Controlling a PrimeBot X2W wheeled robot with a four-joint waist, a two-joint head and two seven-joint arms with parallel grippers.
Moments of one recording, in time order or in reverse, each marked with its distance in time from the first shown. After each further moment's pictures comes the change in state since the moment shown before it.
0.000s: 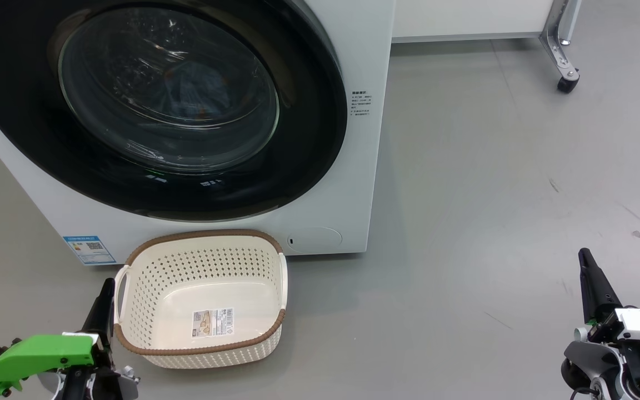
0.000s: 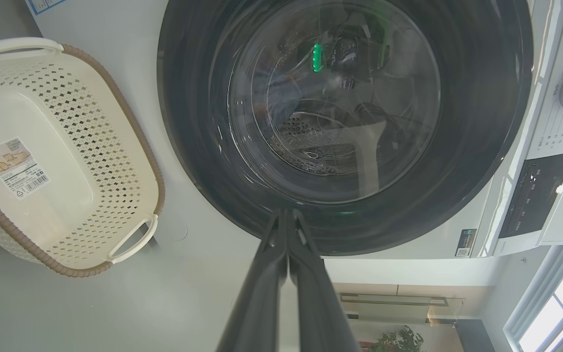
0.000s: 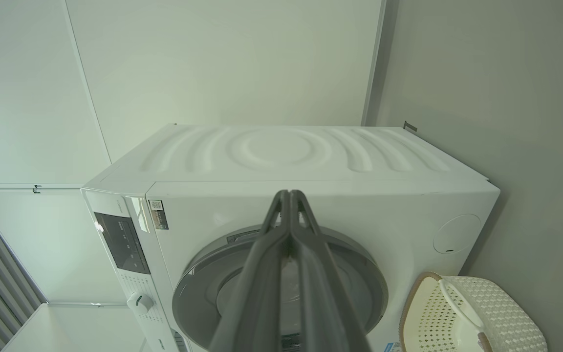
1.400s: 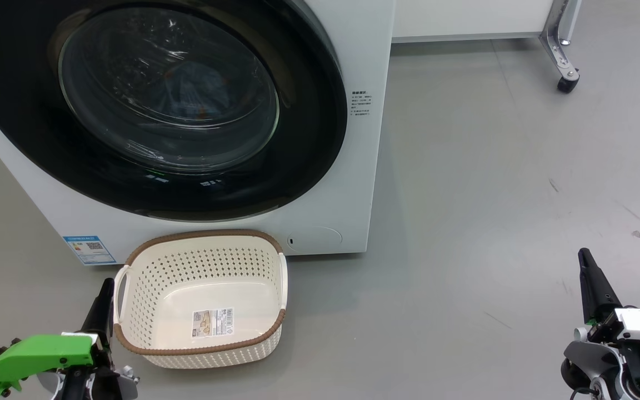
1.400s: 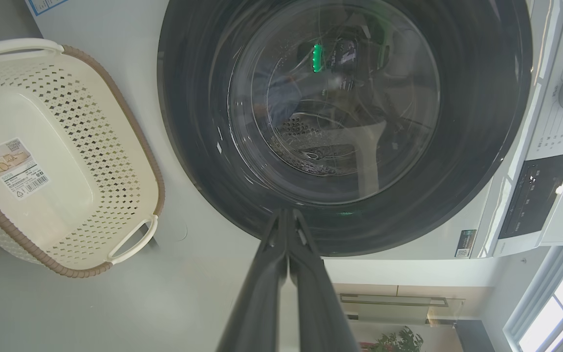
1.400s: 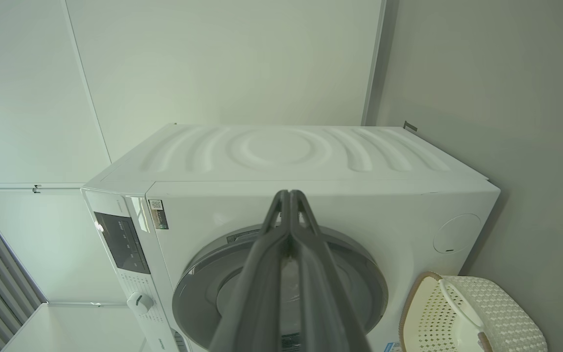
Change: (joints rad) left arm 0.000 0.000 0.002 0.000 0.000 0.000 0.000; right arm 0.000 0.000 0.001 0.000 0.000 0.000 0.000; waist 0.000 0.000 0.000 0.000
